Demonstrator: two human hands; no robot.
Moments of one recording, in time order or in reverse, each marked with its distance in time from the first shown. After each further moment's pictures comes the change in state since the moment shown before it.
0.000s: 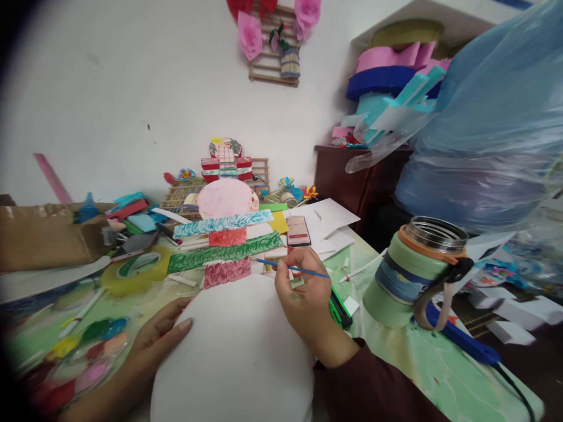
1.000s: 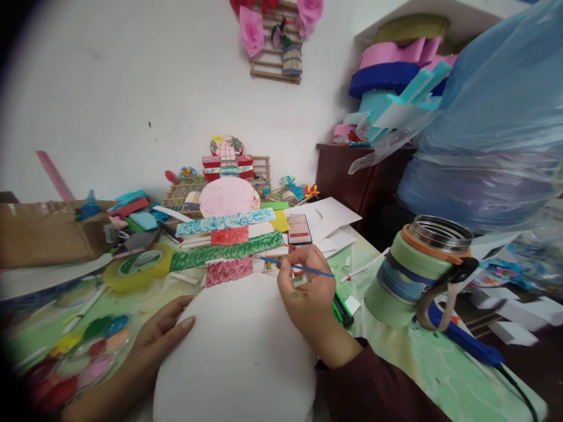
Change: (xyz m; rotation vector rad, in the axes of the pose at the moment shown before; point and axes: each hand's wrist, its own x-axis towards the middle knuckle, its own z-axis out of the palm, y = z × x) left_hand -0.001 0.002 0.001 0.037 0.011 -0.009; right_hand 0.002 -0.002 -0.001 -0.009 0.043 -0.014
